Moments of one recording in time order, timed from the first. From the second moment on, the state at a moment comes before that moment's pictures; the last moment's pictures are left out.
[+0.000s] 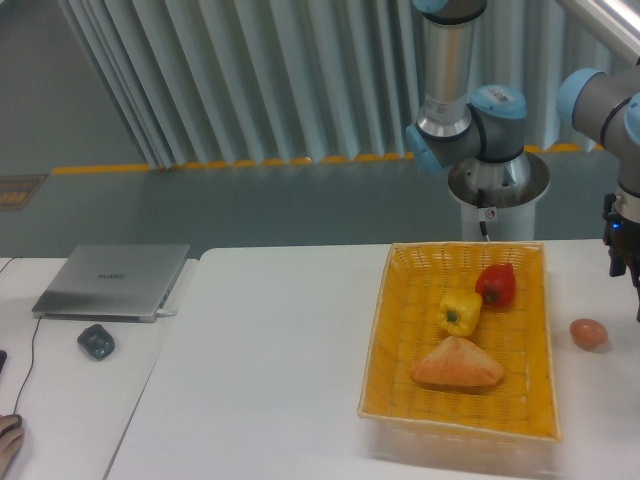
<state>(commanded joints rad) 2.61 -1.81 -1.54 -1.32 1.56 1.83</state>
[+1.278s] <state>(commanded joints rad) 2.61 -1.72 -1.70 -1.28 1.49 1.52</state>
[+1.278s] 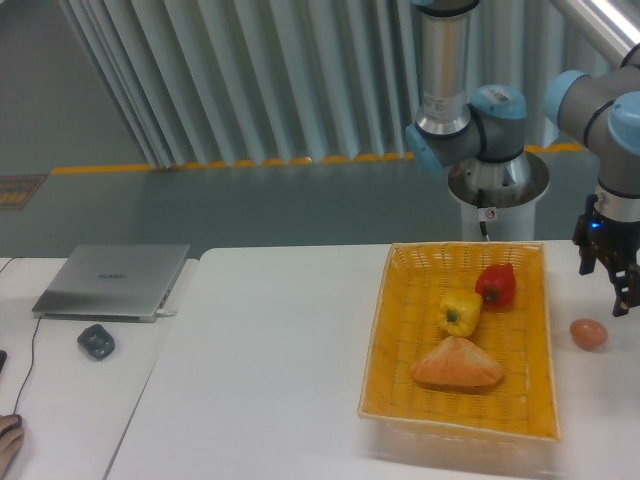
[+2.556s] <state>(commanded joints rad) 2.49 -1.46 -2.02 -1.16 1.39 0.85</state>
